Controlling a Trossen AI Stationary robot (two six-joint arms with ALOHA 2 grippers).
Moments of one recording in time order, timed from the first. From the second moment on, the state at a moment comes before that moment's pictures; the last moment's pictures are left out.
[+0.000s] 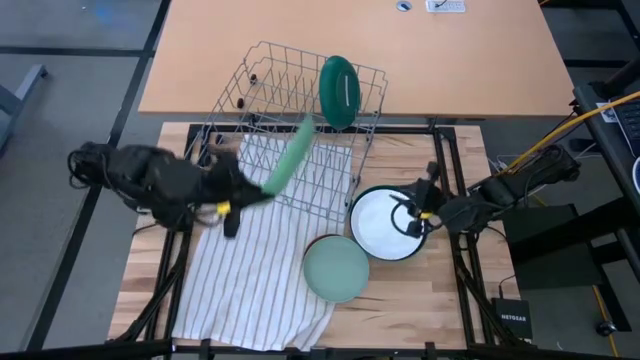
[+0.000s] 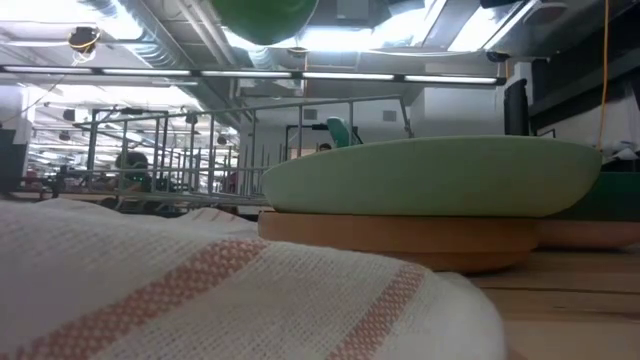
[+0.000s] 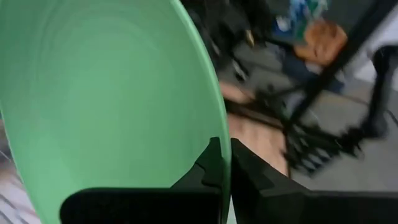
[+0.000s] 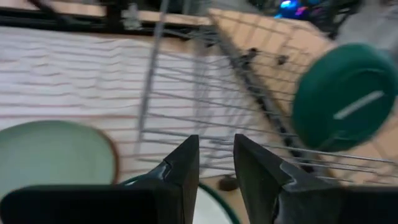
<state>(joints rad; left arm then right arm) -0.35 1.28 1.73 -0.84 -0.49 -0.45 0.49 0.93 1.00 -0.75 0.82 0.27</state>
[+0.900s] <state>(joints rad) 0.99 1.67 1.69 -0.19 0.68 -0.50 0.06 0.91 1.00 -0.82 0.79 0.28</state>
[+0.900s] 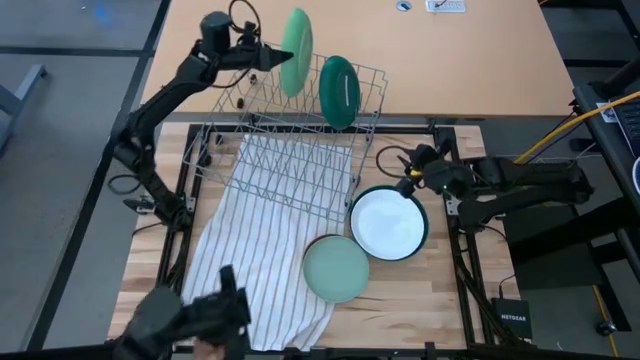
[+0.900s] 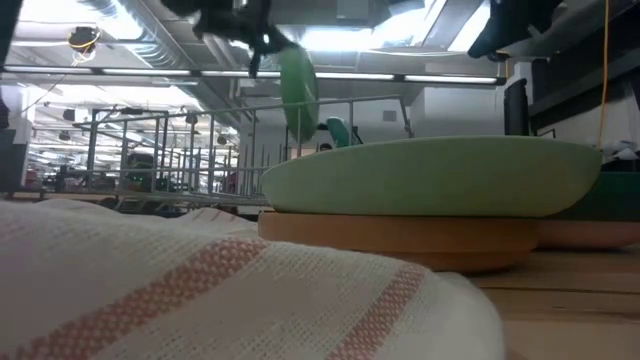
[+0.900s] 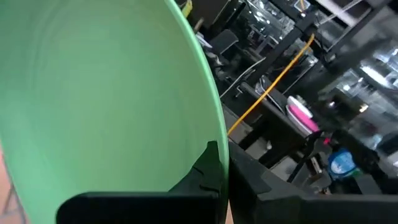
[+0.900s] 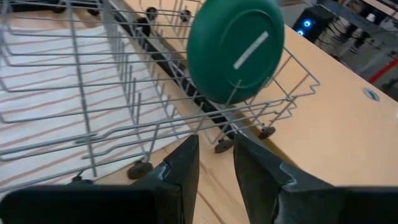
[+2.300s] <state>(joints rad) 0.93 1.89 1.69 0.11 0.77 -0.80 0.05 0.91 1.00 -0.81 0.74 0.37</state>
